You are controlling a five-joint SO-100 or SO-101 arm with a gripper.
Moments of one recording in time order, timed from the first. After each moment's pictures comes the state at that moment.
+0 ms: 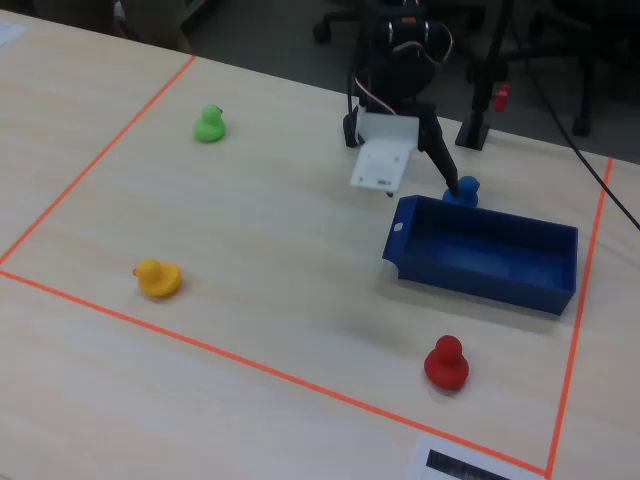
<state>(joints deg) -21.7 96.5 79.6 78.8 -62.5</state>
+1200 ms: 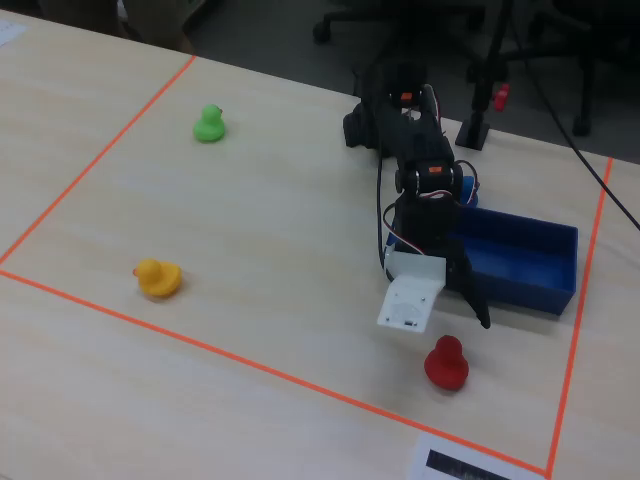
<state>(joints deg) -25.6 46.1 42.3 57.0 -54.1</state>
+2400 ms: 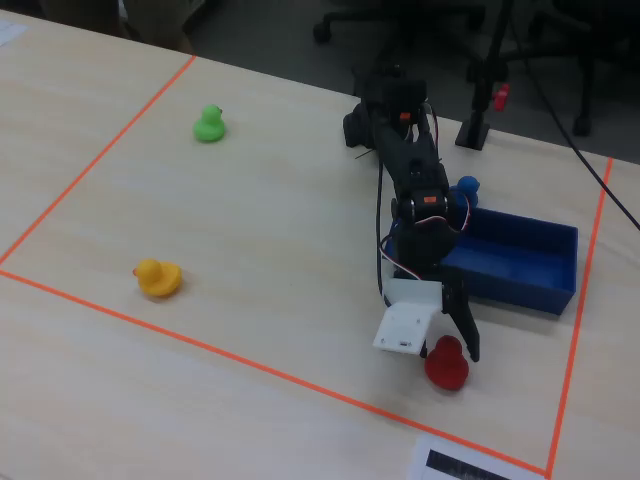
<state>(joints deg) -25.0 35.9 38.7 42.0 -51.7</state>
